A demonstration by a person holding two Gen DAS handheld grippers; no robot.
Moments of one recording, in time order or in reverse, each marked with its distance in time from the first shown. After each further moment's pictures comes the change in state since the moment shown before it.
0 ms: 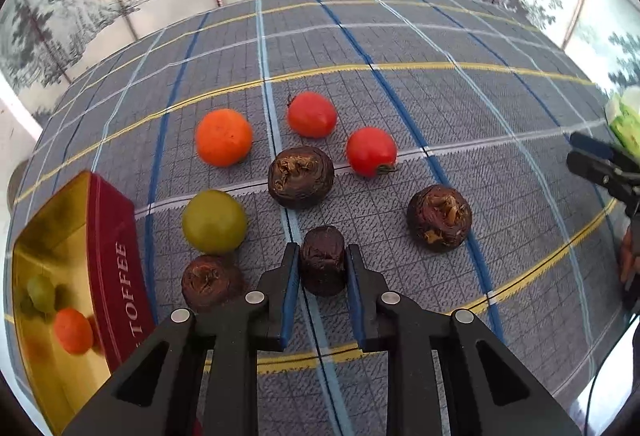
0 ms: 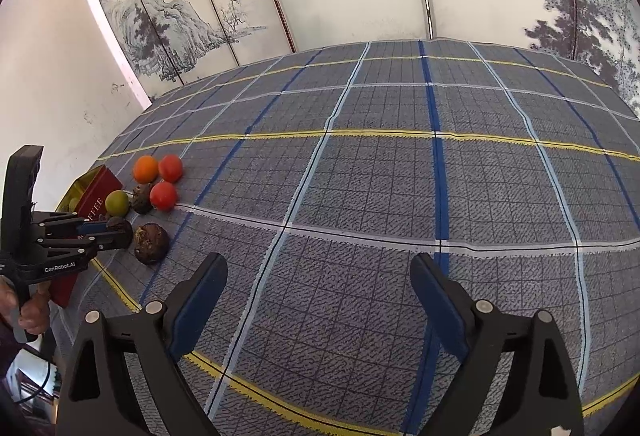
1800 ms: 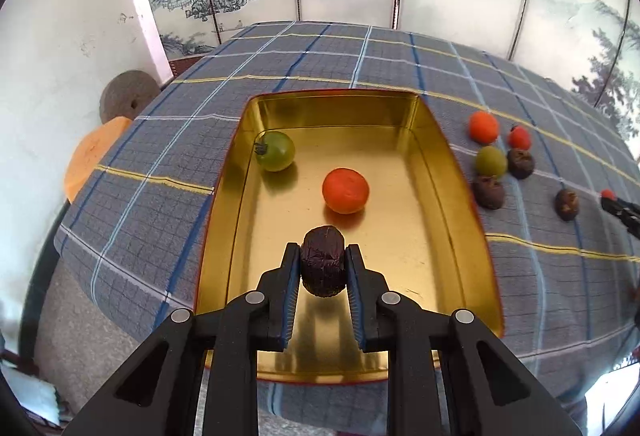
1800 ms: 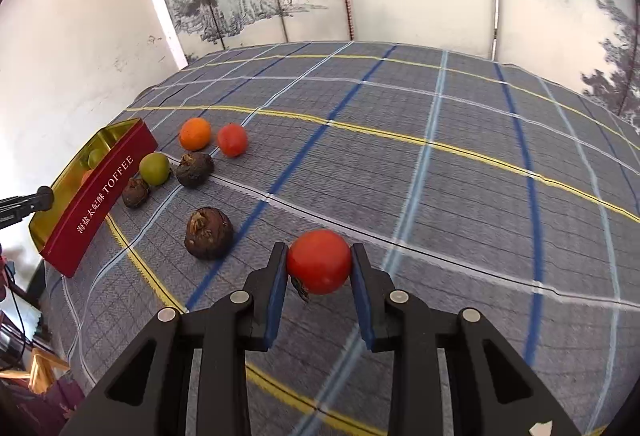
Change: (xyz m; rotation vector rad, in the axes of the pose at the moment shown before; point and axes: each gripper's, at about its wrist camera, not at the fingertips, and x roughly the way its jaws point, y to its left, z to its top) left arm -0.112 0.160 -0.128 -0.378 -0.109 0.254; right arm 0.020 0.074 0.008 -0.194 0.038 0.043
